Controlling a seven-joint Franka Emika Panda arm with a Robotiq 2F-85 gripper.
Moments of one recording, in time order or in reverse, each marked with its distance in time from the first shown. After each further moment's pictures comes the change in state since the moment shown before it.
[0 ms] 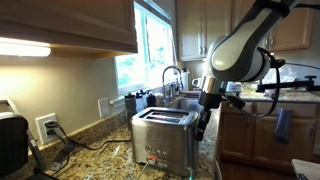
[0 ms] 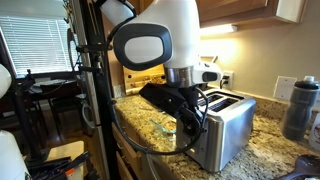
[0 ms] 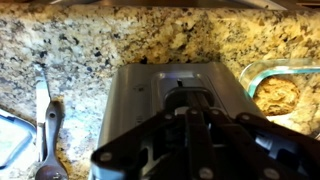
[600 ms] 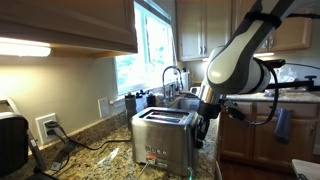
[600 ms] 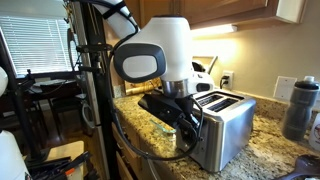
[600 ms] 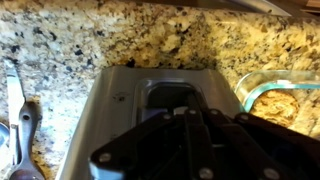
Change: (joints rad) arm 0.062 0.079 0.004 -0.023 0.118 0.117 -0.118
